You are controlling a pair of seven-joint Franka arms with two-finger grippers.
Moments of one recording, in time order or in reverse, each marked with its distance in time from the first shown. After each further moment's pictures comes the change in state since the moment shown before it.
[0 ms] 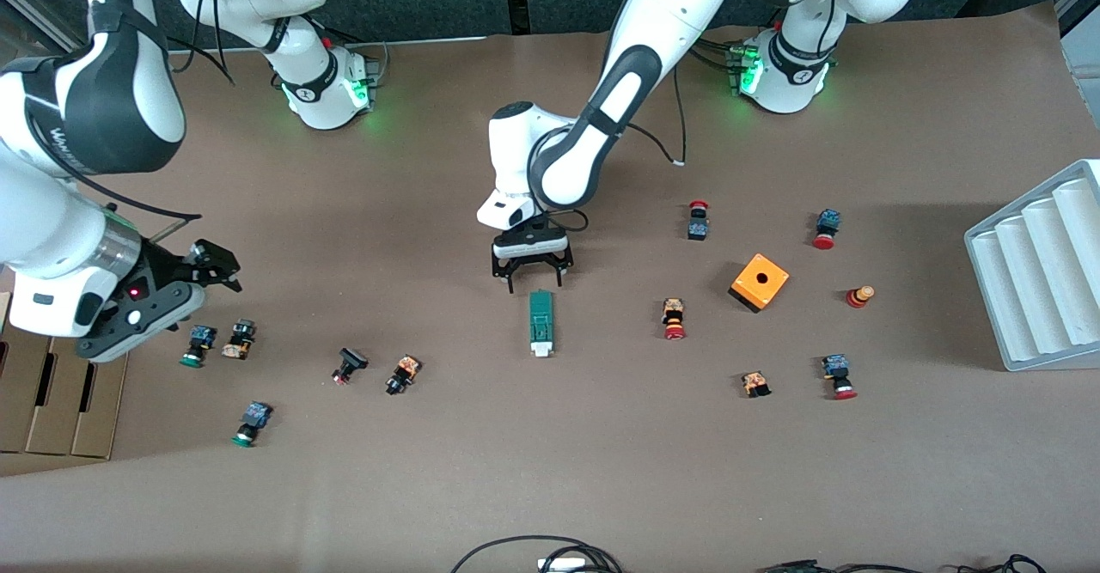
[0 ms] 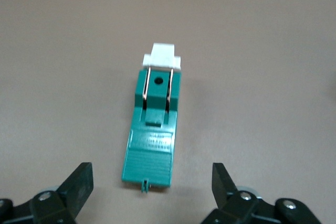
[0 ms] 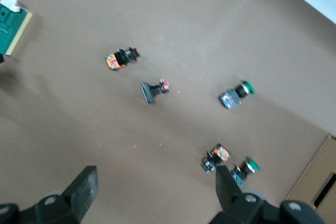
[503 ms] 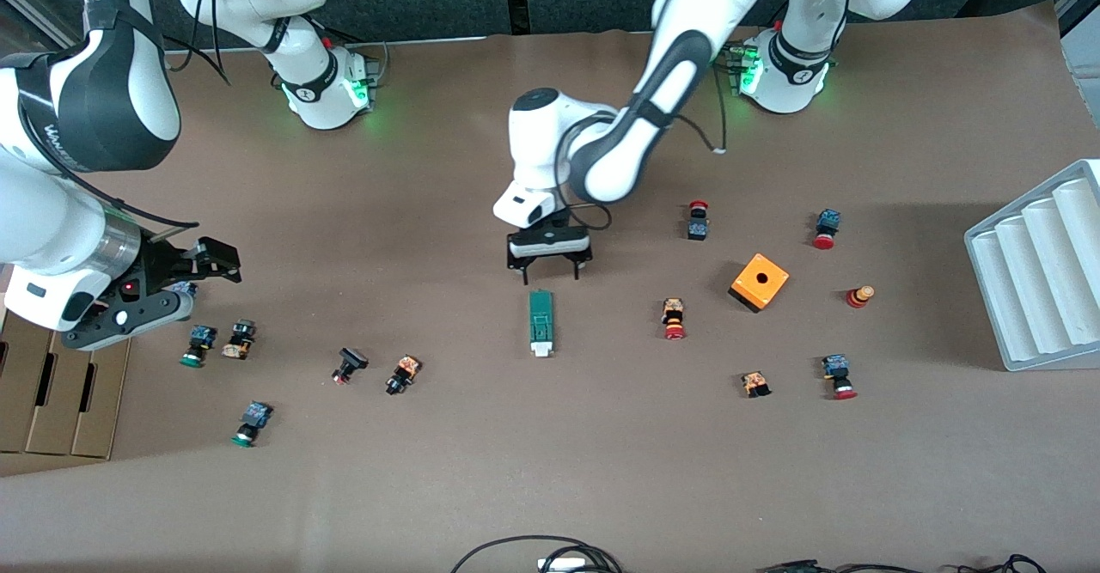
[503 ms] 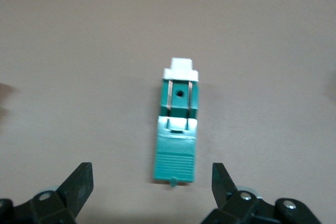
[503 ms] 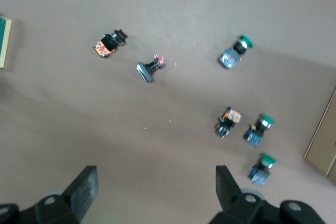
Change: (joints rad) left arm 0.175 -0.113 -0.160 -0.087 -0.080 0.000 0.179; right arm -0.026 -0.010 -0.010 0.000 -0.011 -0.094 0.173
